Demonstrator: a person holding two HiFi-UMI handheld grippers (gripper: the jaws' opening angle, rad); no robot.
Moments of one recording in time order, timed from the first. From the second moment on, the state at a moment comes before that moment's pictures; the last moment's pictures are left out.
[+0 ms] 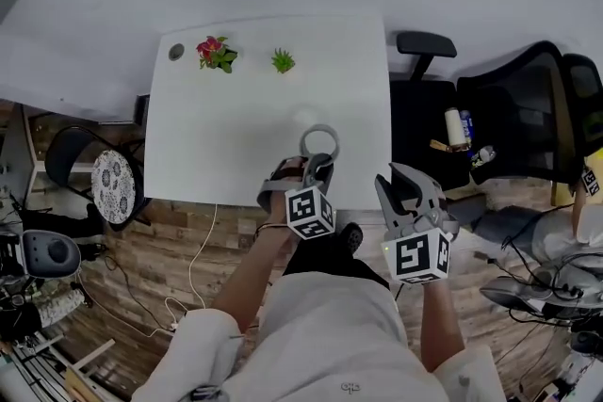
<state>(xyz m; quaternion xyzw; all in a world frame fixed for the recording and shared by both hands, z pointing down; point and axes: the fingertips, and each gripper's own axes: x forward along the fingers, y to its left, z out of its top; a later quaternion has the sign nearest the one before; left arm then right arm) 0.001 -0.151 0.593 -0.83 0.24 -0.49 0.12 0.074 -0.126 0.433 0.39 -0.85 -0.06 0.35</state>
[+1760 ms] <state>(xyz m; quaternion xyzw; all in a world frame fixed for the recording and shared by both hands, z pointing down) -0.063 -0.244 0.419 -0.87 0.34 -0.32 0.16 0.015 -0.196 0.364 0.43 -0.83 -0.16 0.32</state>
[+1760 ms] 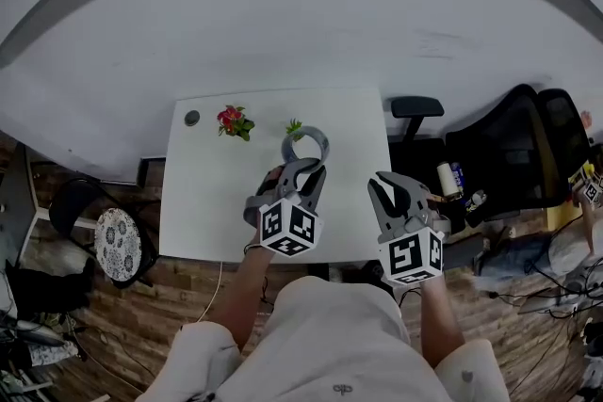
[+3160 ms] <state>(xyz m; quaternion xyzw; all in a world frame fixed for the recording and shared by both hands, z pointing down) -0.112 -0.210 0.270 -0.88 0.43 -0.12 0.17 -0.014 -0.207 0.284 0.43 -0.87 -0.16 0.18</state>
